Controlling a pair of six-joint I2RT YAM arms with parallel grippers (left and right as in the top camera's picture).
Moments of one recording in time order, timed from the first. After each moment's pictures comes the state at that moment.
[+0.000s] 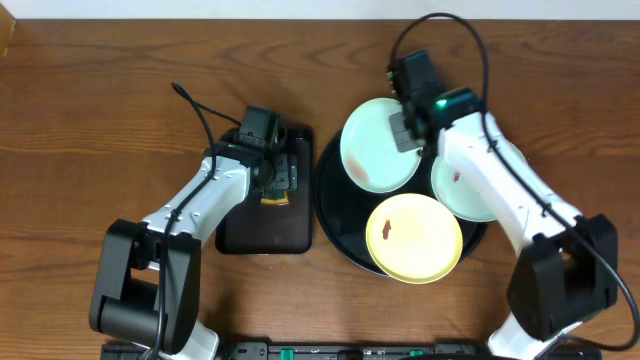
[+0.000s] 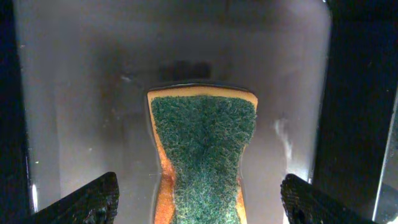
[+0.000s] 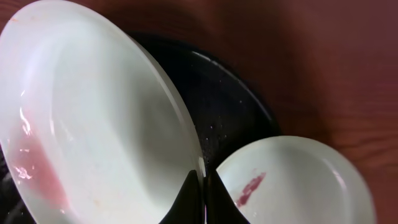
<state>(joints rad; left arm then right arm) -0.28 1.72 1.02 -0.54 0.02 -0.33 0.43 1.82 1.51 -0.86 0.32 0.10</state>
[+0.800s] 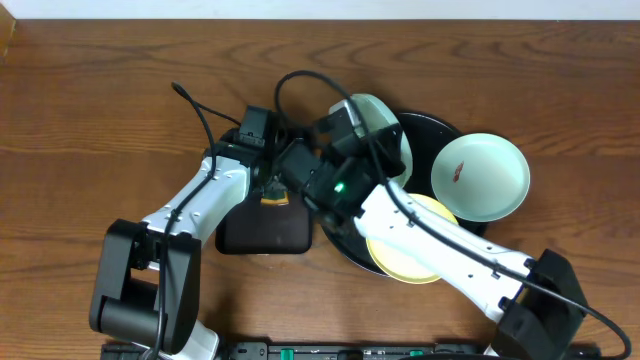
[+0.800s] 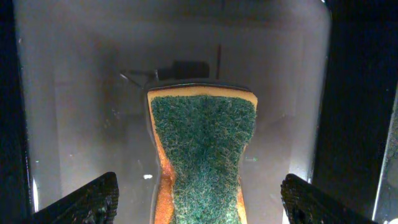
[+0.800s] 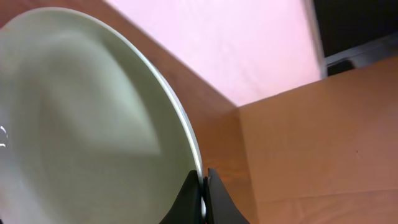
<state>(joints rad) -0.28 1.72 1.02 -0.55 0.02 -0.33 0.93 1.79 1.51 -1.05 1.28 0.32</state>
